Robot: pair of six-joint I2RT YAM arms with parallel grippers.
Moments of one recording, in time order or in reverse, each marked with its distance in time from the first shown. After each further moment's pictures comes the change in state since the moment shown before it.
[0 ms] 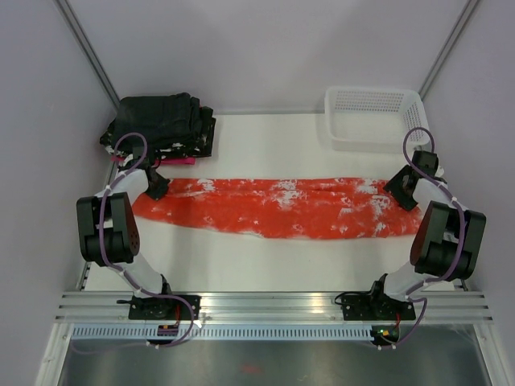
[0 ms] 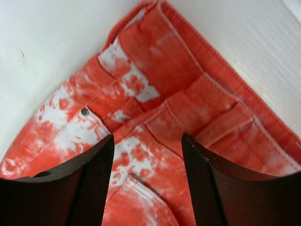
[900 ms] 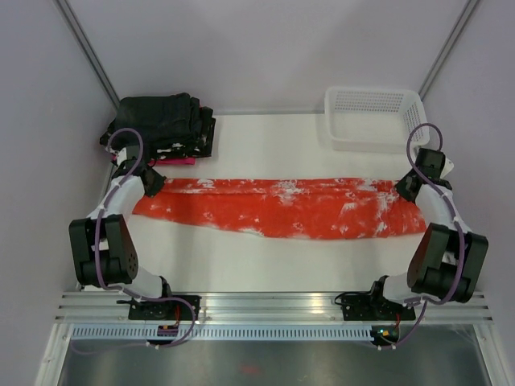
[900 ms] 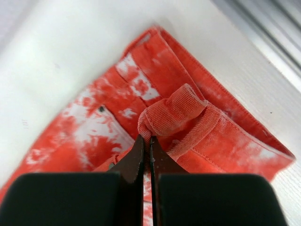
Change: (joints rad) left arm -0.005 -0.155 -0.038 0.004 -0.018 0.057; right arm 0.006 -0.121 0.000 -0.021 0.071 -0.023
